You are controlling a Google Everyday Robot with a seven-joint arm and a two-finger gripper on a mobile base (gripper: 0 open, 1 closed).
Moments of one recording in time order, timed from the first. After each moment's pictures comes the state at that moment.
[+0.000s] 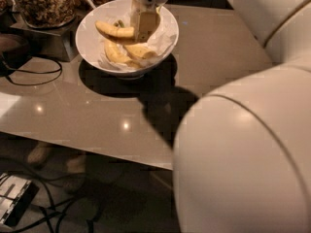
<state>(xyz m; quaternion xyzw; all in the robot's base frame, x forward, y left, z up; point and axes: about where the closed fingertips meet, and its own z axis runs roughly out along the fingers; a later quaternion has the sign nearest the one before) 0.667 0.027 0.980 -0.77 0.60 0.00 0.22</state>
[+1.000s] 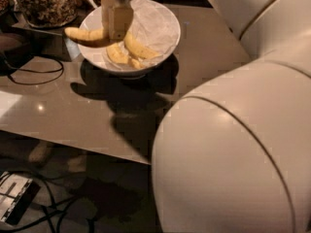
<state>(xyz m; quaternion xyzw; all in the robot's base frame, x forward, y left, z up) 0.632 0.087 1.000 -0.82 0.53 0.02 0.21</state>
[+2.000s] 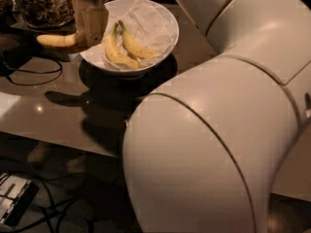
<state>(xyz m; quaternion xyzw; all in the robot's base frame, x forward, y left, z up) 0.617 0.146 0.998 -0.87 0.45 0.03 0.20</state>
